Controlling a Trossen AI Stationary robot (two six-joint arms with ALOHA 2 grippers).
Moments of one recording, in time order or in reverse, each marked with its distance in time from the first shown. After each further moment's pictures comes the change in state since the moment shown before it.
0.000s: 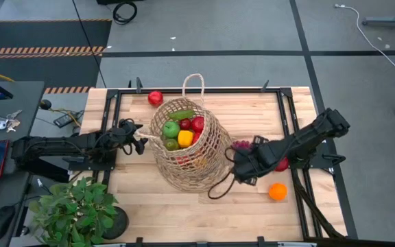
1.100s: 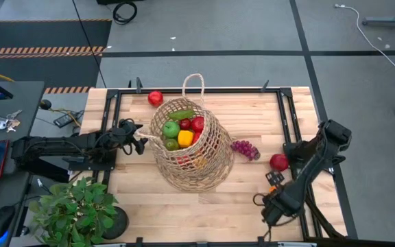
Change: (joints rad) left arm 0.000 0.000 0.000 0.001 0.000 0.000; right arm 0.450 0.094 -0.176 -0.021 -0.448 -0.386
